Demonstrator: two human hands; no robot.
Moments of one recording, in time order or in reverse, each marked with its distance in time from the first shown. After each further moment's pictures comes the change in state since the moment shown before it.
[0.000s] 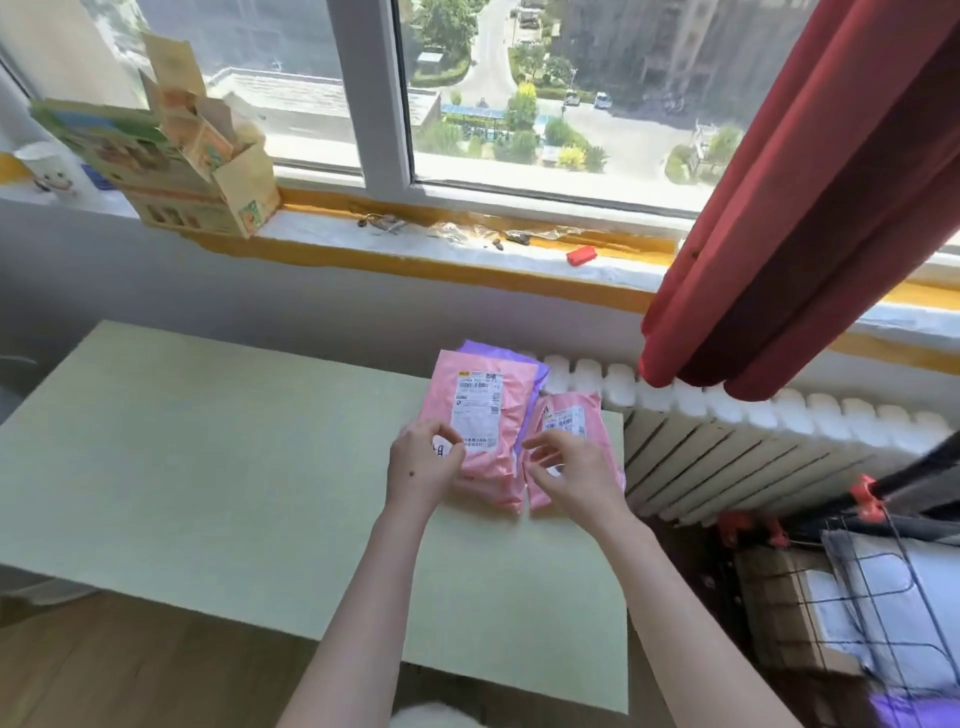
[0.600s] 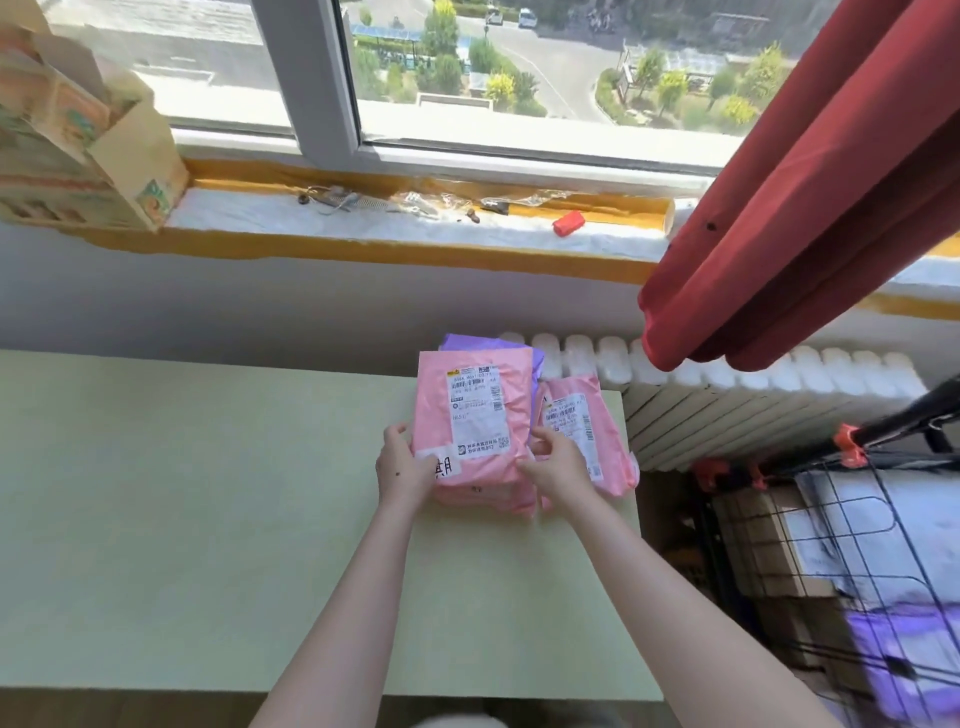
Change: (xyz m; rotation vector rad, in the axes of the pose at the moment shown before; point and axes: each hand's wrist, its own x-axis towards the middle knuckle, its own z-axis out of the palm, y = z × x) left_hand 0.079 -0.064 0.025 -0.113 -0.178 -0.340; right_hand 0.067 0.027 0.066 0.192 0.075 0.561
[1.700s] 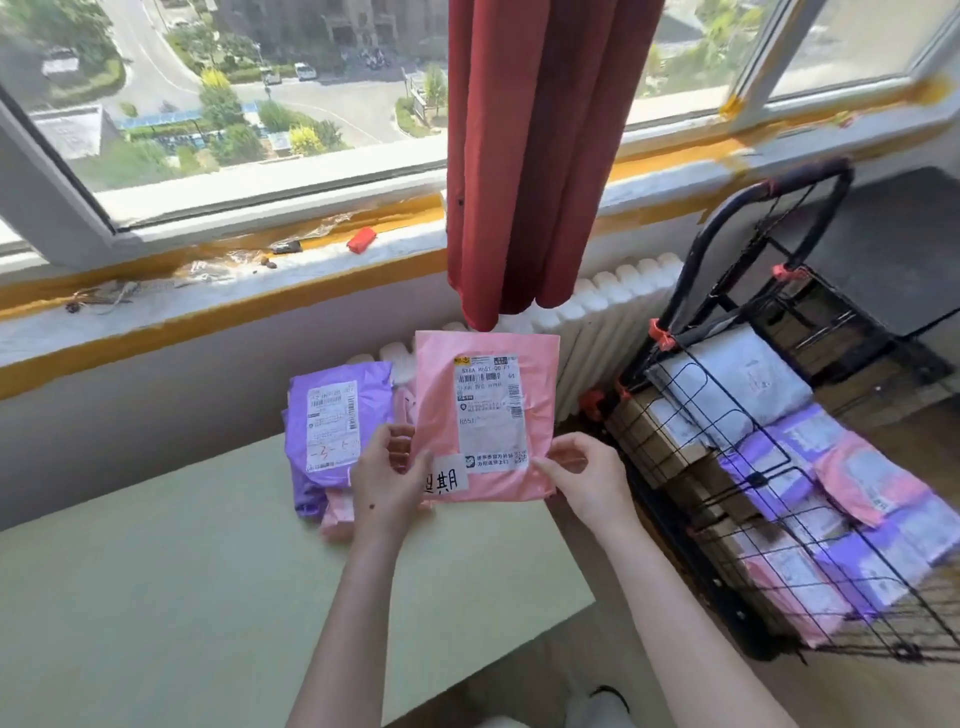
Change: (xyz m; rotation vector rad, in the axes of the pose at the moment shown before) left_hand -0.110 0.063 0.053 -0.052 -0.216 0.595; right_hand -0.126 0.099 -0.107 0.292 0.528 -0.141
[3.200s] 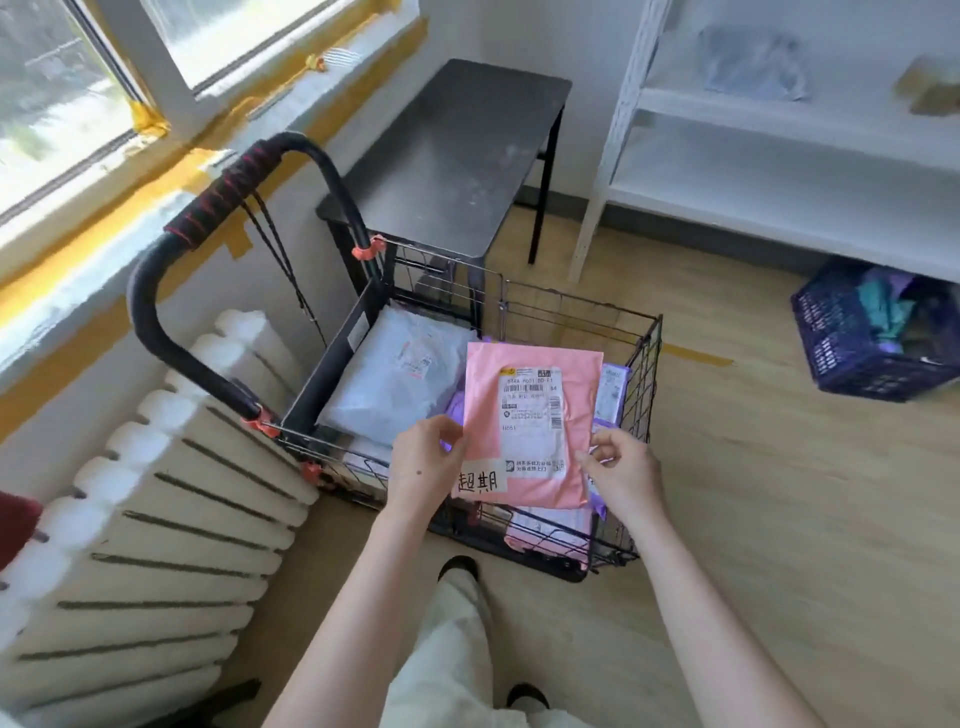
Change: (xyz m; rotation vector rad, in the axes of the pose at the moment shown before) left_hand -0.106 0.178 0.541 0.501 -0.887 0.528; right_hand 0.001 0.257 -0.432 0.008 0.752 0.583
